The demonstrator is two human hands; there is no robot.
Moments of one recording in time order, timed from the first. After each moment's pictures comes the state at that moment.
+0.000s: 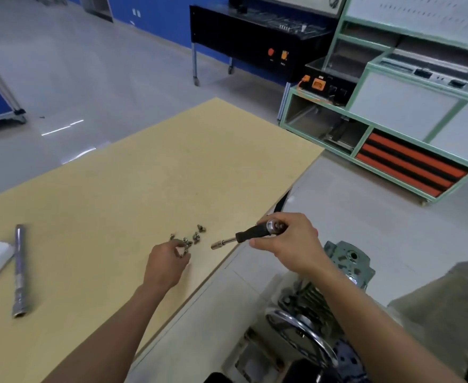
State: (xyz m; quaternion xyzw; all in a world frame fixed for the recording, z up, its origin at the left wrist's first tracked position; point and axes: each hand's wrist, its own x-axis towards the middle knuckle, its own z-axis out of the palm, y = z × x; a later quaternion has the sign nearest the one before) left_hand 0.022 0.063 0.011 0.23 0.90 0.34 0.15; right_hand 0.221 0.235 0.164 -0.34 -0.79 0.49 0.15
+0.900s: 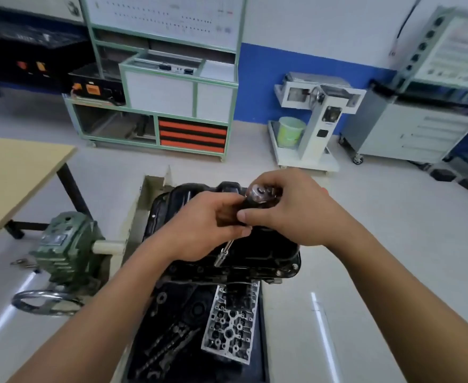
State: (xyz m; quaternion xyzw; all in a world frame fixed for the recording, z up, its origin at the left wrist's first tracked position) left_hand 0.650 0.203 0.305 0.70 0.37 0.38 0.48; right_hand 0.838 0.205 0.385 -0.51 -0.81 0.21 0.21
